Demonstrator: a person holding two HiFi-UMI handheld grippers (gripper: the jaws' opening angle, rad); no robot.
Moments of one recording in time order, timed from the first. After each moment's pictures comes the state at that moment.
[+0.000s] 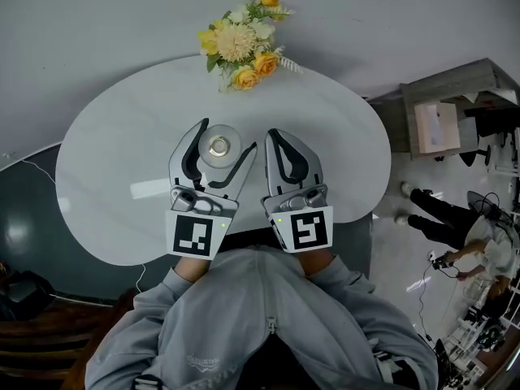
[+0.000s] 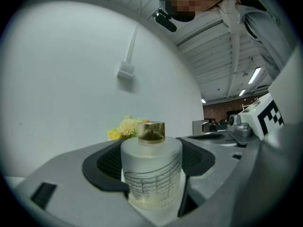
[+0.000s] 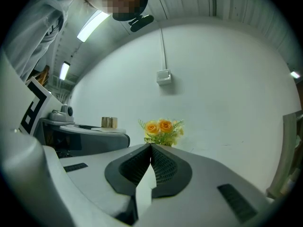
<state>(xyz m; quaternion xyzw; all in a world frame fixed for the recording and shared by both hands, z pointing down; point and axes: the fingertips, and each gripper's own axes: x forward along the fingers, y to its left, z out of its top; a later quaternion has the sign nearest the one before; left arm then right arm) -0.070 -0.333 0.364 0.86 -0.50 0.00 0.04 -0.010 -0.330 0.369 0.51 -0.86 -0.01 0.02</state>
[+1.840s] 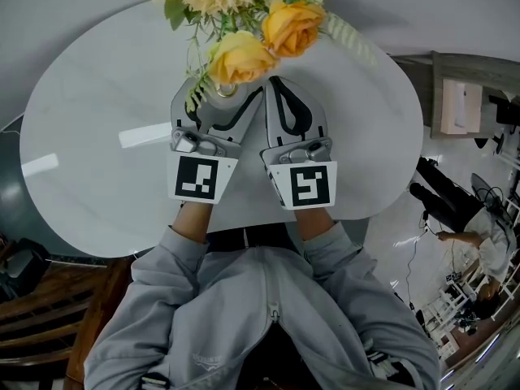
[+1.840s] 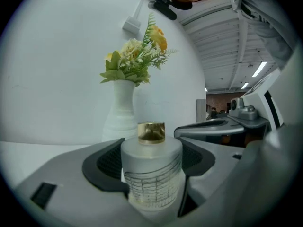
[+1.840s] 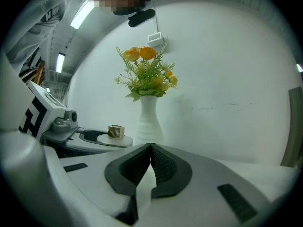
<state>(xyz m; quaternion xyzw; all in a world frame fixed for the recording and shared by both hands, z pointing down) -0.049 -0.407 0.530 0.87 -0.49 0.07 0.07 -0.003 -0.398 0.518 0.50 -0.86 0.04 0.08</state>
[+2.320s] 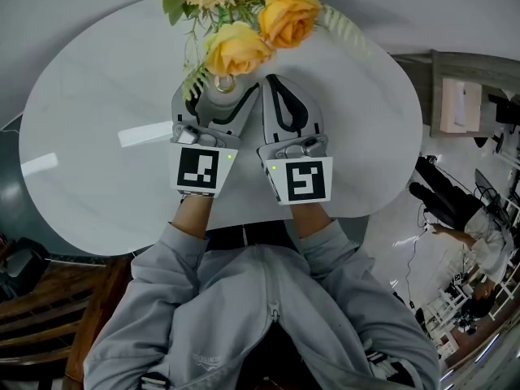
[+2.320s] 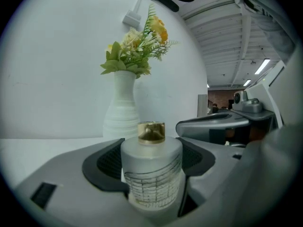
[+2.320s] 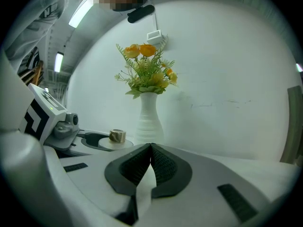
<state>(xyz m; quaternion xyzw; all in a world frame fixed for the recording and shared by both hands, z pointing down) -0.050 -0.403 0.551 0.86 -0.49 0.12 0.08 -0.006 -0.396 0.523 0.51 -0.86 0.06 0.07</state>
